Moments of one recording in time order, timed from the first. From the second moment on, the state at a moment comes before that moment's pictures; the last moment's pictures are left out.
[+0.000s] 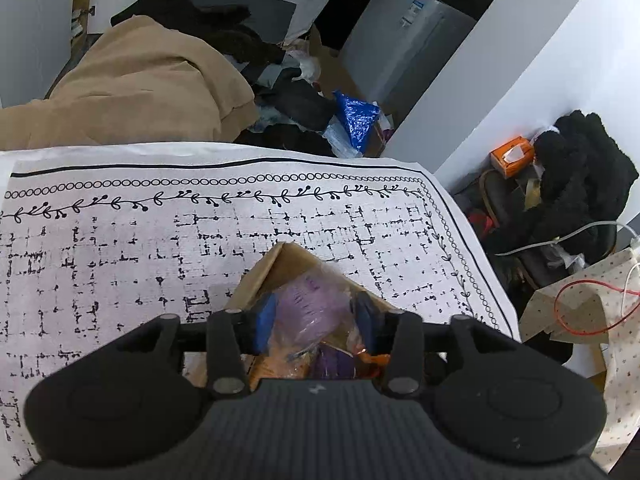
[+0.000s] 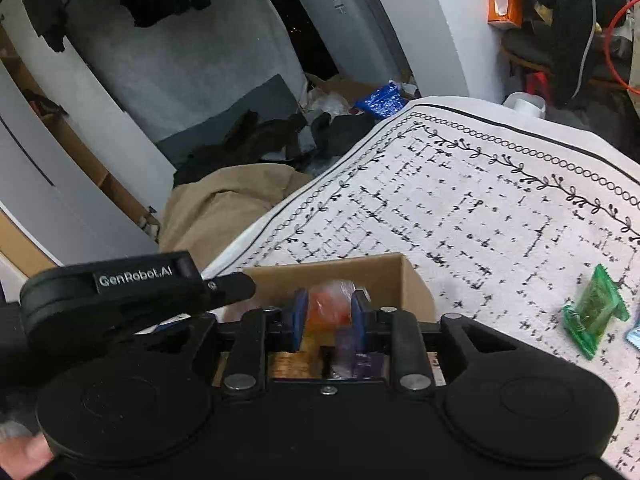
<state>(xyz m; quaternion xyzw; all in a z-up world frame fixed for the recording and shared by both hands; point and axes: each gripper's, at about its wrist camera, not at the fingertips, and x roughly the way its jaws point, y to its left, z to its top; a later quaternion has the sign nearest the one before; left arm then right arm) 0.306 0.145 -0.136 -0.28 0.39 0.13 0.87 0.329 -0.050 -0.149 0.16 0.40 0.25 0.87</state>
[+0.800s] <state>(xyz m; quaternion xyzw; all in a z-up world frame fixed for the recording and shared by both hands) 0.310 0.070 -0.129 -0.20 0.42 0.09 0.88 0.311 -0.168 -0.145 0.15 0.39 0.18 0.89</state>
